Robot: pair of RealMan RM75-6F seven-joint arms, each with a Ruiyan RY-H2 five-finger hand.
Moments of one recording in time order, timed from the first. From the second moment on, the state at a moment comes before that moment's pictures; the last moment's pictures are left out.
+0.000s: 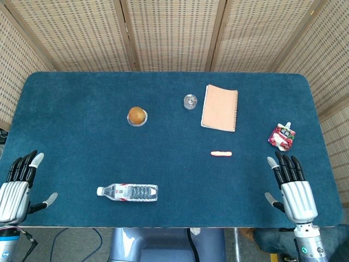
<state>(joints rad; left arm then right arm) -0.03 -1.11 -0.02 -1.95 1.56 1.56 0.21 0.09 -1.25 0.05 -1.72 -1.66 1.57 -0.25</state>
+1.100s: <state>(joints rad) -0.08 -1.19 -0.07 -1.88 1.45 1.50 0.29 0.59 -1.38 0.31 -1.43 -1.14 0.87 -0.18</state>
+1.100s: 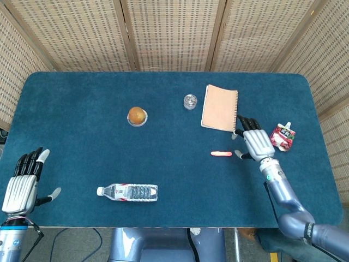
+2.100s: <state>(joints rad) -0.10 -1.22 -0.07 -1.86 1.41 1.47 0.33 0.69 -1.58 0.22 -1.11 -1.07 0.73 -0.16</state>
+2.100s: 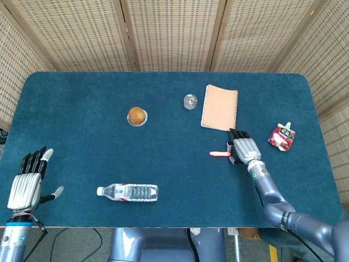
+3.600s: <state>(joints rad) -0.11 -1.23 -0.06 -1.85 1.41 1.48 0.34 0.72 -1.66 0.22 -1.06 -1.03 0.74 -0.15</state>
